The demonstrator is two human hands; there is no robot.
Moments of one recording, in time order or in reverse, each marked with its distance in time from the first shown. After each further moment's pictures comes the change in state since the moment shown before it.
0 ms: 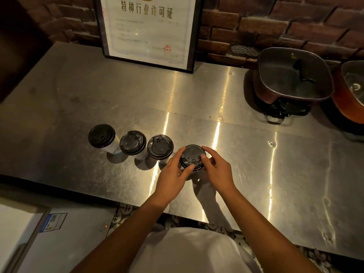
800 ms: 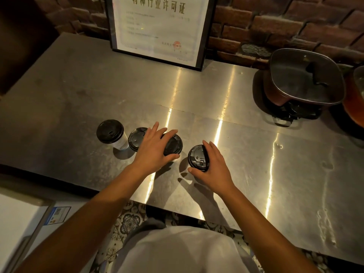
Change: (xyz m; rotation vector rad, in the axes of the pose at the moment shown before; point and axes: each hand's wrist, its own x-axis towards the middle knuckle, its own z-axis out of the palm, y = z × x) left_hand 0.055 -0.014 -0.099 0.733 0.012 0.289; right_hand -0.003 -0.016 0.022 -0.325 -0.168 -0.156
